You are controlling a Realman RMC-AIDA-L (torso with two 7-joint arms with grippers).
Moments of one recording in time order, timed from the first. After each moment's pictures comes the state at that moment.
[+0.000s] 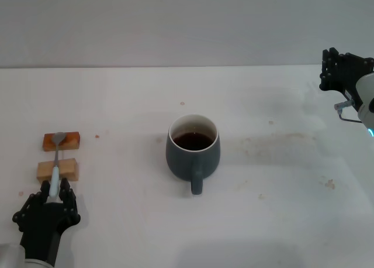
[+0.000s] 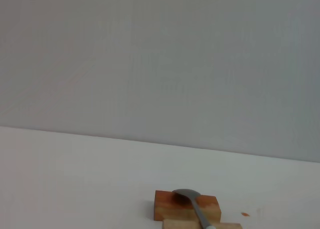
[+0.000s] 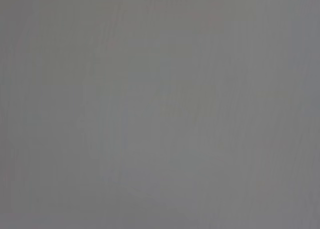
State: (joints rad) left arm -0.05 -2.08 -0.33 -0.74 1.60 1.18 0.41; right arm 0.71 2.05 0.81 0.10 -2.24 -0.83 0.02
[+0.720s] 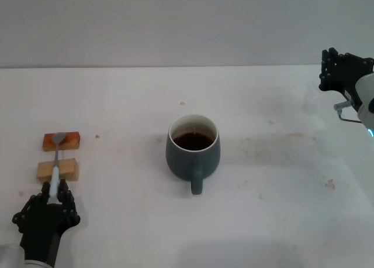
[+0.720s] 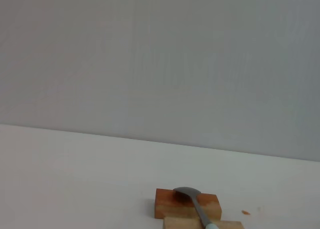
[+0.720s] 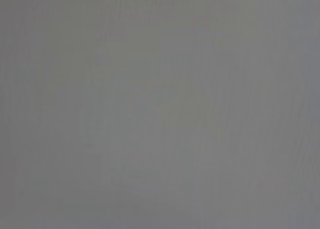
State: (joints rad) left arm -0.04 -2.08 -0.33 -0.74 1.60 1.18 0.41; right arm 0.71 2.05 0.81 0.10 -2.24 -0.83 0.02
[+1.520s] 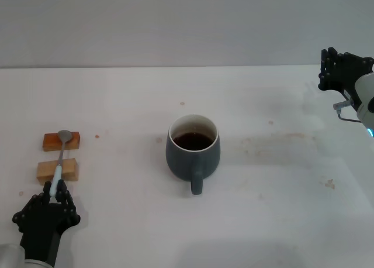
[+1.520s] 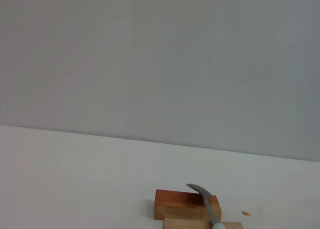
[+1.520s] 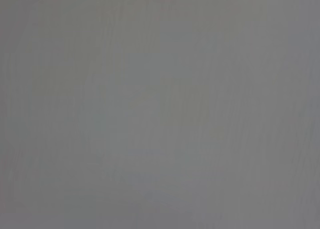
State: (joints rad) left arm -0.05 -2.08 -0.33 -0.74 1.60 1.18 0.41; right arm 0.71 2.05 0.81 0.11 -2.24 -0.83 0.02
